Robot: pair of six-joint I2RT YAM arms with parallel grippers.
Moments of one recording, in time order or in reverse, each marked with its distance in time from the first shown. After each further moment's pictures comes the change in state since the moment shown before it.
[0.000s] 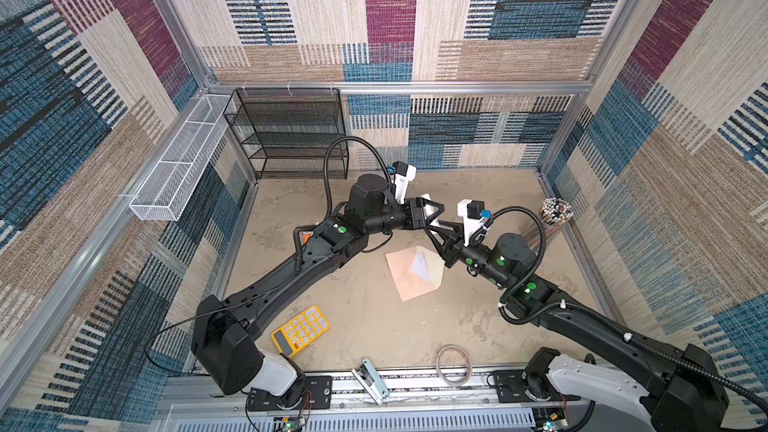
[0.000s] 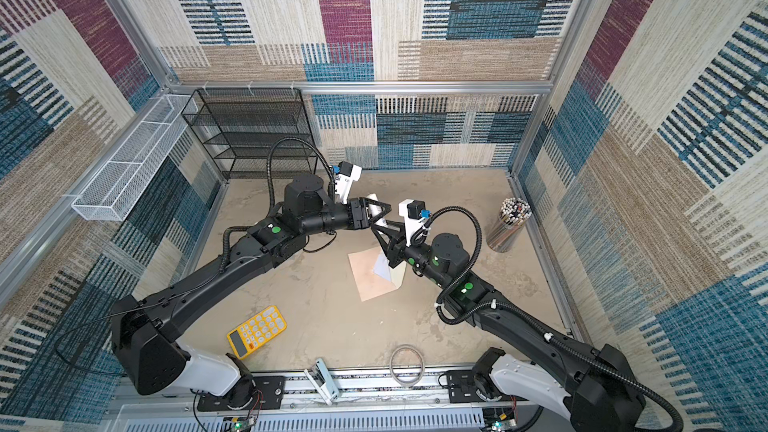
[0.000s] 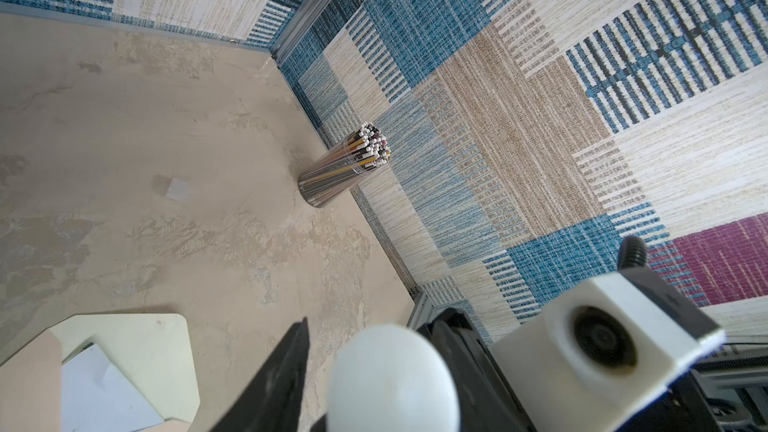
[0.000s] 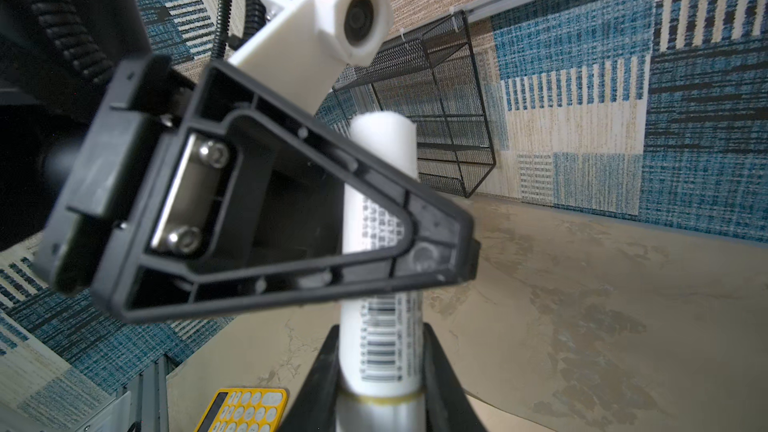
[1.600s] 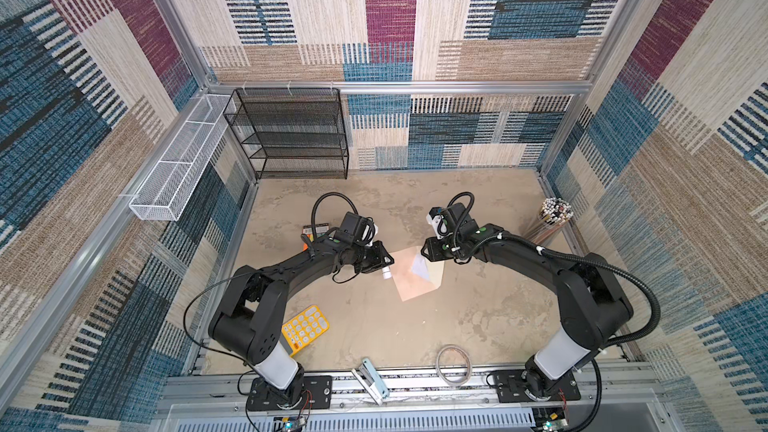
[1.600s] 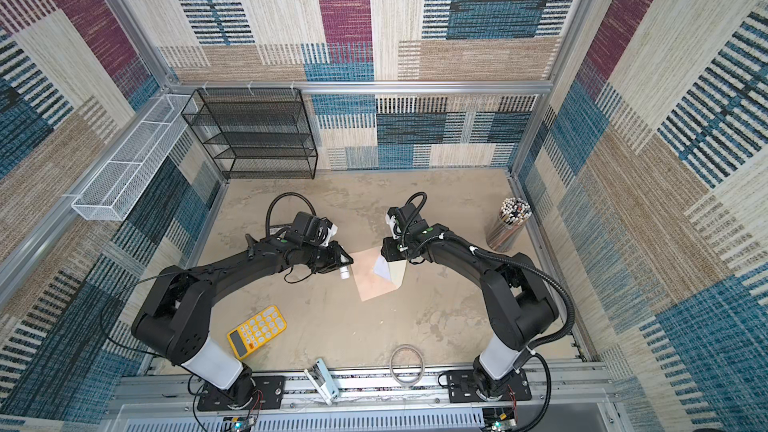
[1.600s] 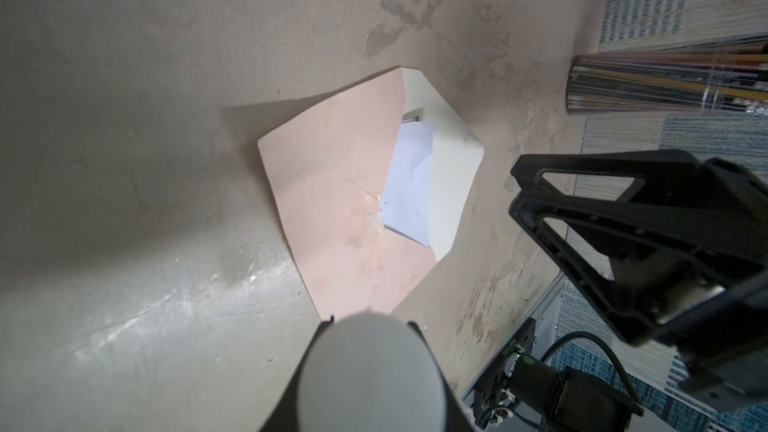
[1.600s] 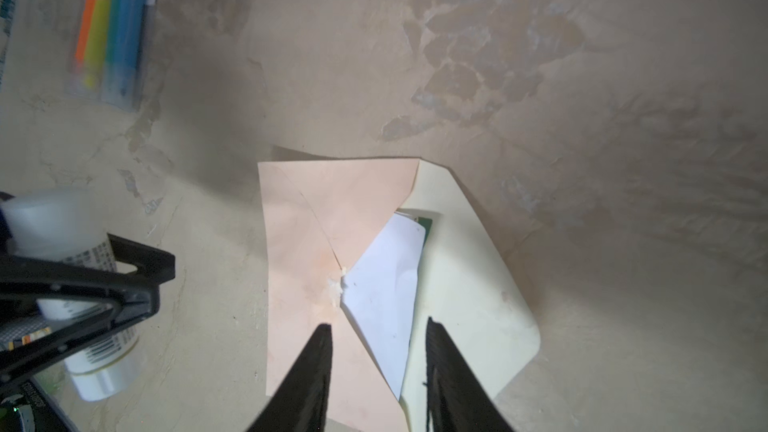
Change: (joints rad) left arm 0.228 0.171 -0.356 -0.188 0.050 0.026; right arm -0.171 0.644 0.422 -0.818 -0.076 -0.029
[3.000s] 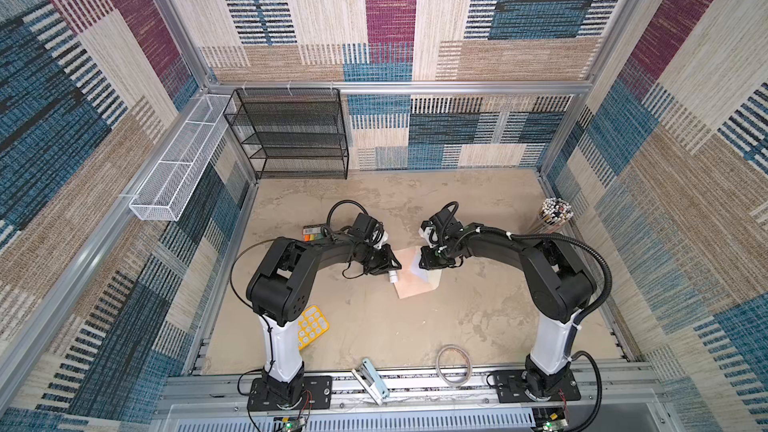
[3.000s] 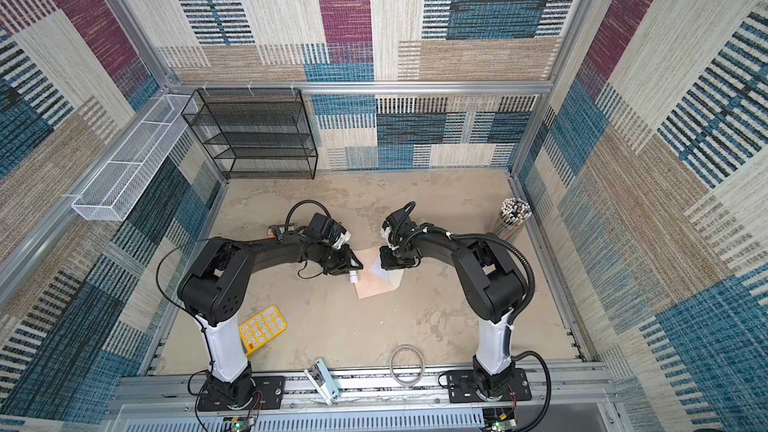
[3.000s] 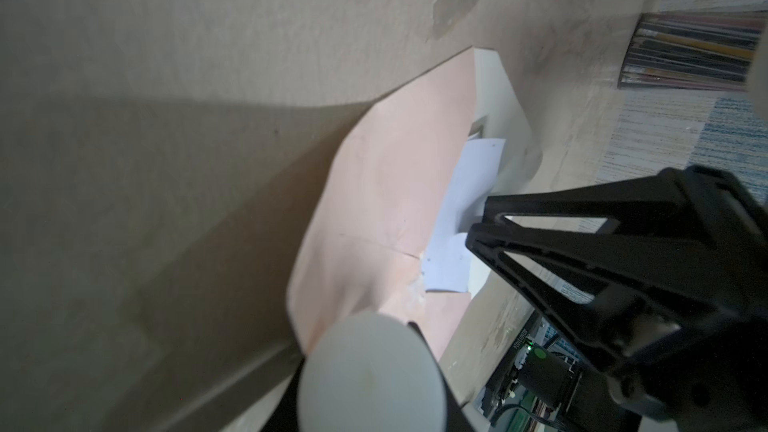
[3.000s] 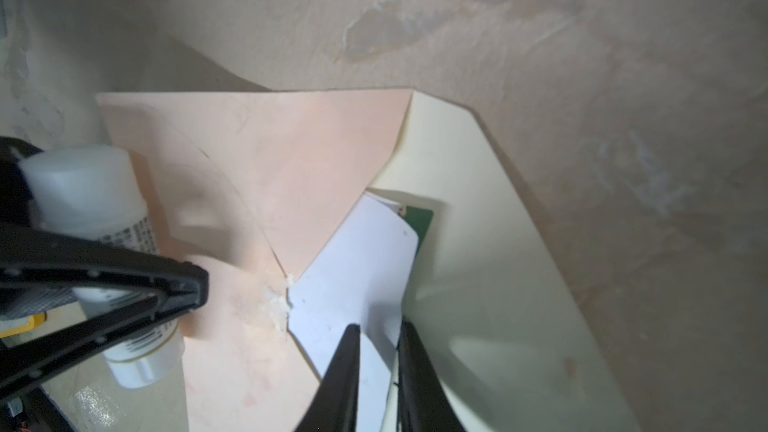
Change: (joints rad) left arm 0.005 0.277 0.122 0.014 0.103 0.065; right arm -0.004 0.216 0.071 -0.037 -0.105 -0.016
